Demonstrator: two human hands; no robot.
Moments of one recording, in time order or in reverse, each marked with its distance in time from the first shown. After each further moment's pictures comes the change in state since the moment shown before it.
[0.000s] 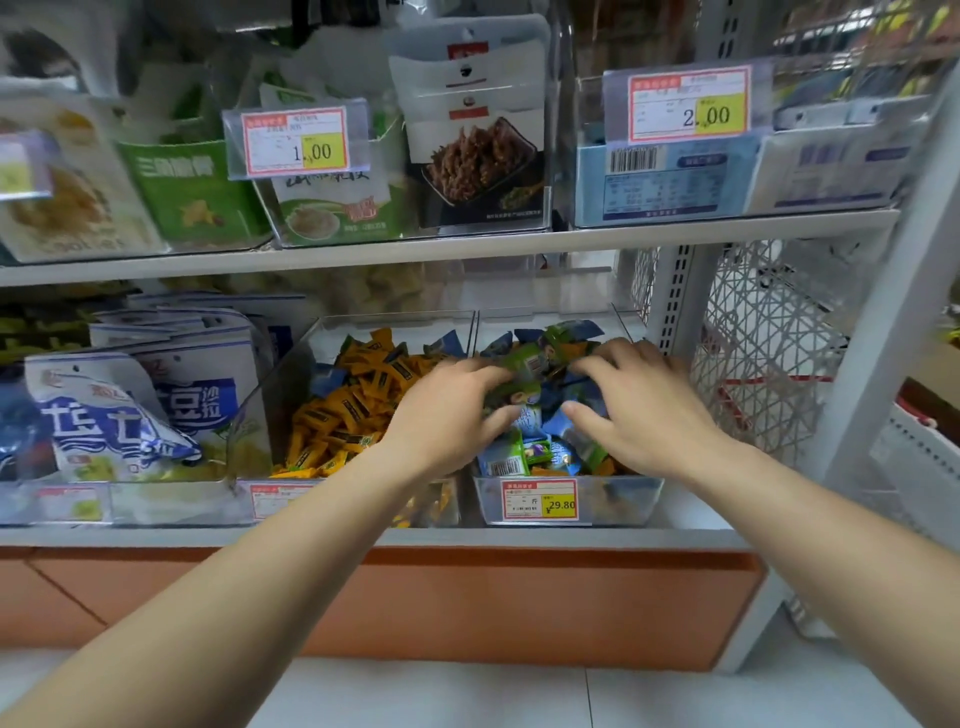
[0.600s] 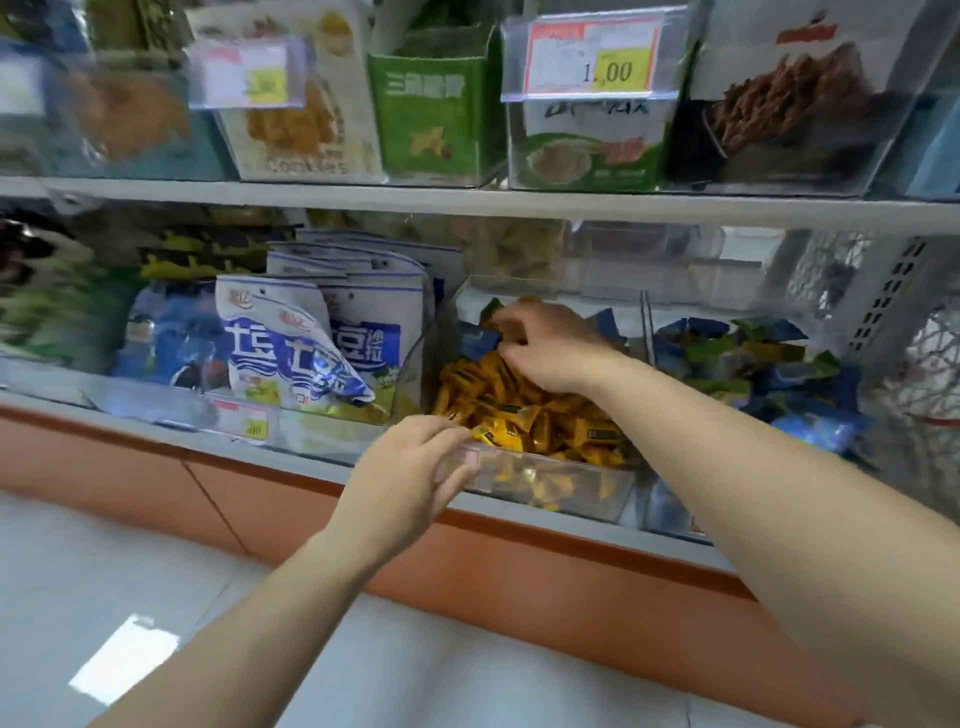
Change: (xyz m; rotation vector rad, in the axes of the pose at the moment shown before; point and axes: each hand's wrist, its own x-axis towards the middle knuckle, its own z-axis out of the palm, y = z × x) left_hand -0.164 -0.140 -0.018 0.068 0.048 -0.186; right_hand 0.138 -0.208 0.051 0.480 -0.182 -0.266
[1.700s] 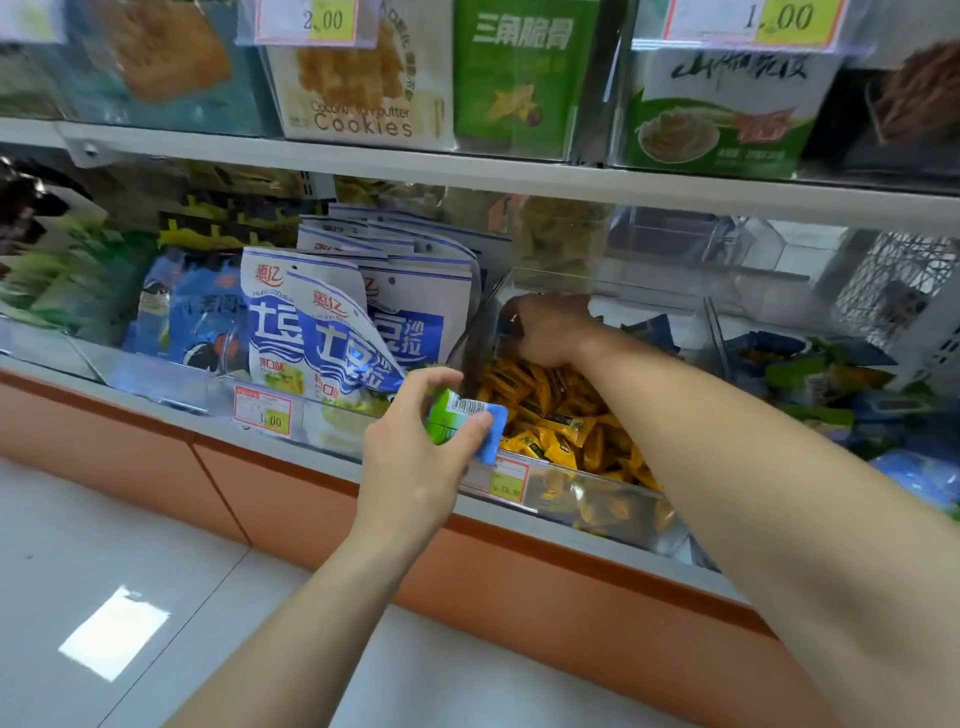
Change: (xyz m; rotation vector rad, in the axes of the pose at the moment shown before) left_hand 0.010 -0.007 -0.013 -0.739 0.330 -0.537; right_hand 0.091 -0.005 0.046 -0.298 -0.154 0.048
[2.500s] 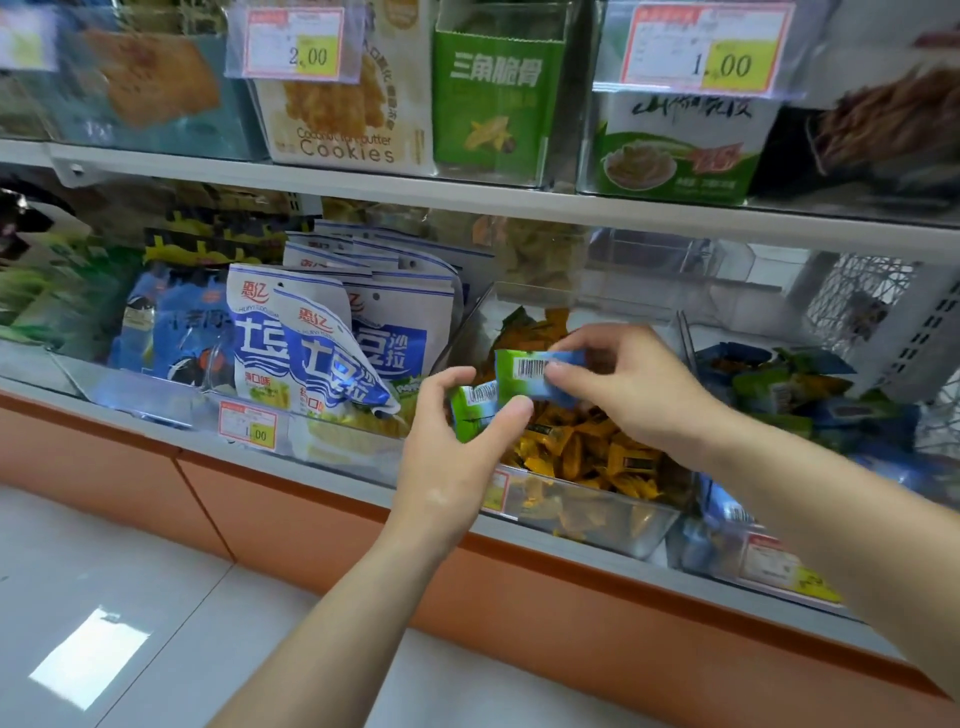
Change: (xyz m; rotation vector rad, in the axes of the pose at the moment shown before) left_hand -0.003 0.025 0.028 -0.394 -0.121 -0.159; right_hand -0.142 0.016 -0.033 0.778 0.264 -0.060
